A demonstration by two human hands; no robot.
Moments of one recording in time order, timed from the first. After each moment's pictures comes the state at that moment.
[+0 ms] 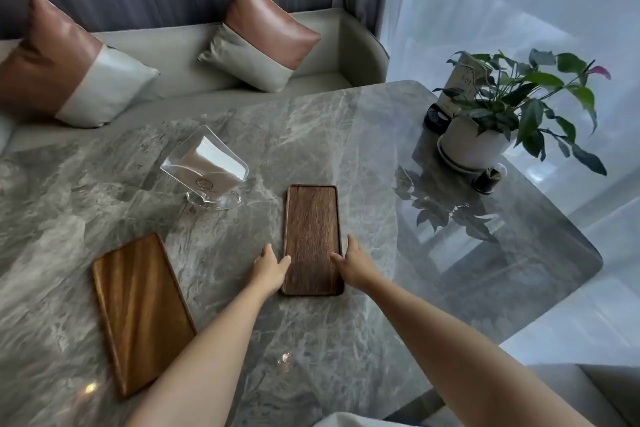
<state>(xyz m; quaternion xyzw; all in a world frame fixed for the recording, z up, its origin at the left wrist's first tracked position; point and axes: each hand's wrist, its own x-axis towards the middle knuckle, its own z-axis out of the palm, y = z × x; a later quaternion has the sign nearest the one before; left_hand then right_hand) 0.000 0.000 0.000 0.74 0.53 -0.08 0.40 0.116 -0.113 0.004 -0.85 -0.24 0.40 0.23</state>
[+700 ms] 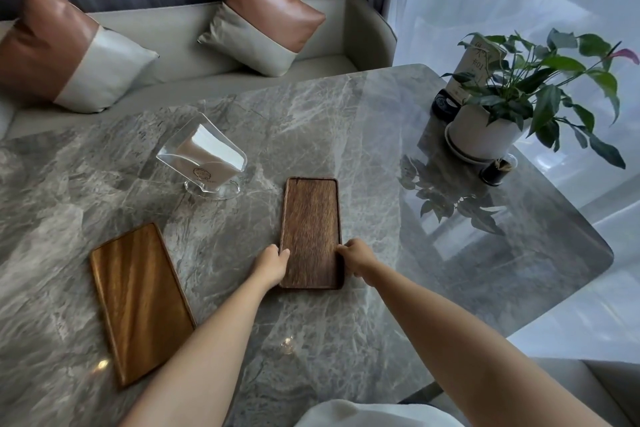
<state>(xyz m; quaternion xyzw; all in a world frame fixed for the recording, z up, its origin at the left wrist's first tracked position) 0.006 0.002 -0.012 0.74 0.53 -0.11 0.41 0.134 -0.104 -0.013 -0.84 -0.16 0.45 0.26</state>
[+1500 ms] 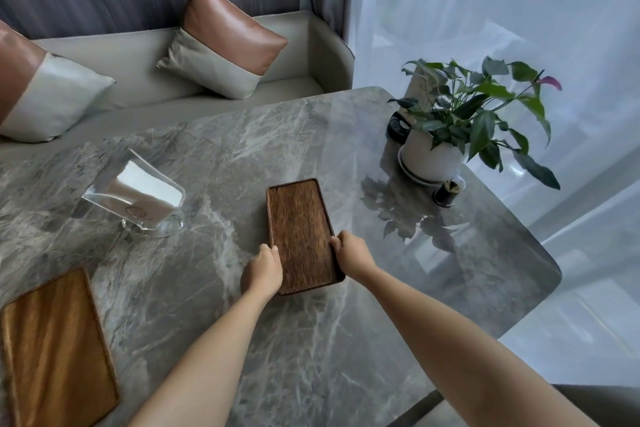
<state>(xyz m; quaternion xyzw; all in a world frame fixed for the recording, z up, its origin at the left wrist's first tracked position) 0.101 -0.033 -0.005 0.79 0.51 -0.01 0.34 0.227 -0.133 0.012 -0.88 -0.26 0.30 0.24</state>
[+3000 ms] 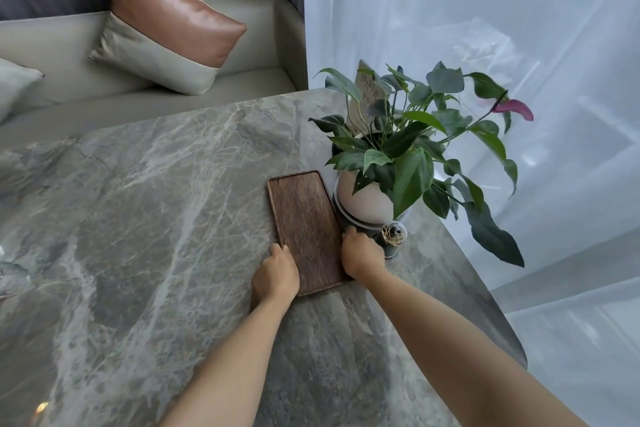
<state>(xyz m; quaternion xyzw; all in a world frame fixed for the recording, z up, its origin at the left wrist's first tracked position) 0.351 -0.109 -0.030 0.80 0.55 -0.02 0.24 0.465 -0.179 -0.019 -0.92 -0.32 0.23 0.03</state>
